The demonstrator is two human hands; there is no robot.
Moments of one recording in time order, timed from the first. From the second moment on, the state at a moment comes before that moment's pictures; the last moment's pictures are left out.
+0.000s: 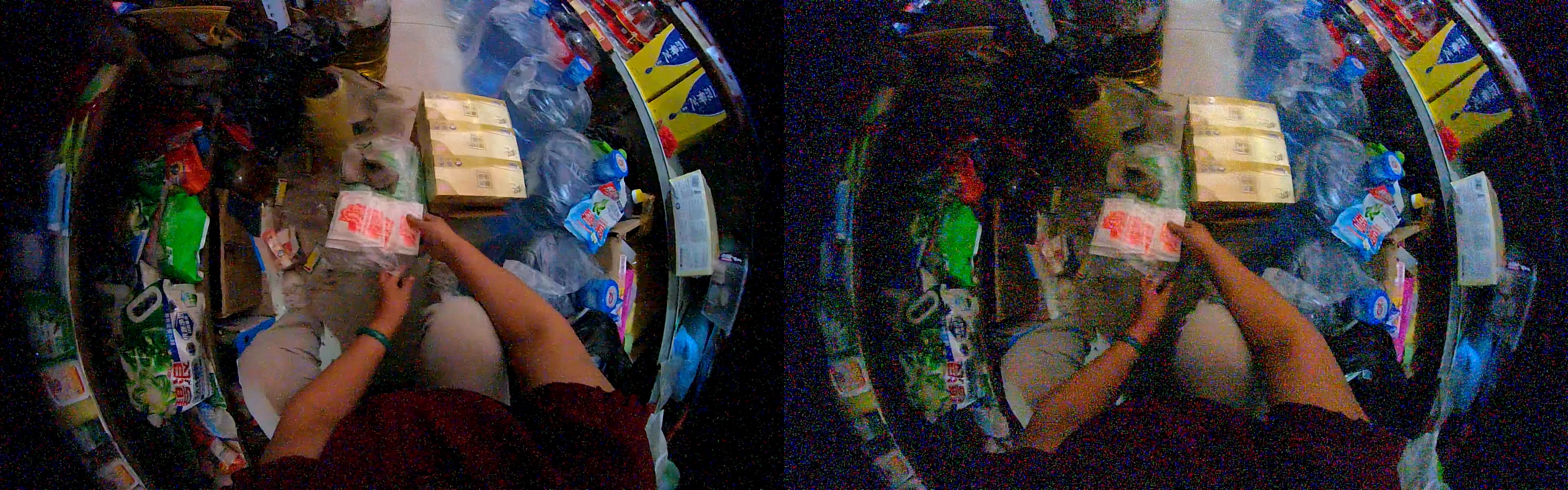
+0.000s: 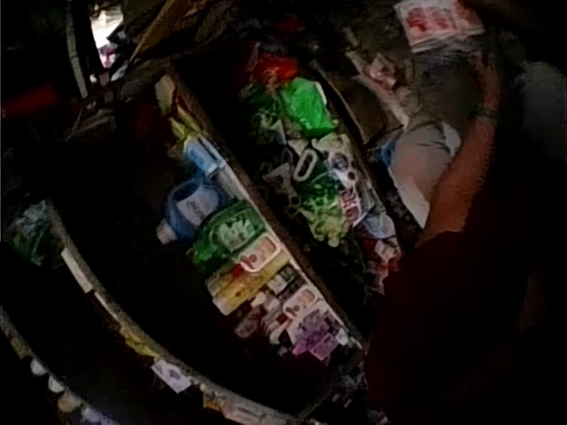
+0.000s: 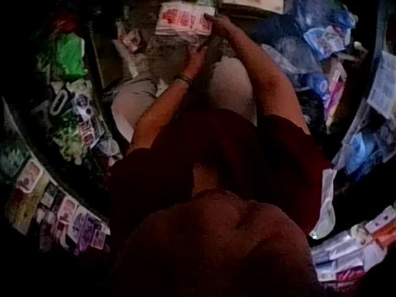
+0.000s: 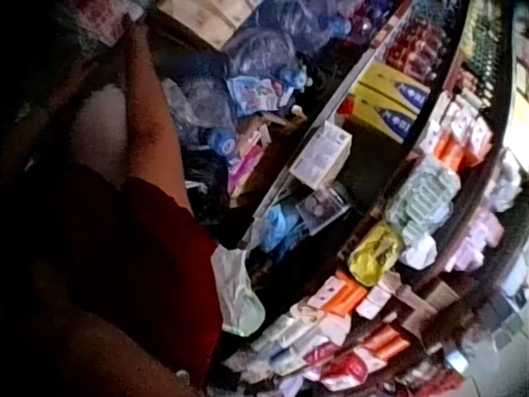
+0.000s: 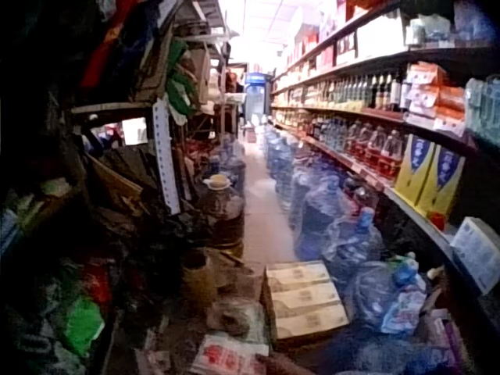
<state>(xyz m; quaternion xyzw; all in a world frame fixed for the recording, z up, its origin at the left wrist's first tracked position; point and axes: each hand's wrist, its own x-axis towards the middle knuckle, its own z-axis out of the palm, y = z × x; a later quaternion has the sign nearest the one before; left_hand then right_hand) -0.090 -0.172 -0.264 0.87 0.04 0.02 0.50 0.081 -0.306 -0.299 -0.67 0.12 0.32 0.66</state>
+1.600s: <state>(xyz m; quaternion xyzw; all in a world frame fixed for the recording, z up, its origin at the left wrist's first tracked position) -0.032 0.023 0.018 0.32 0.08 0.02 0.94 0.020 -0.200 0.035 -0.34 -0.01 0.23 0.91</state>
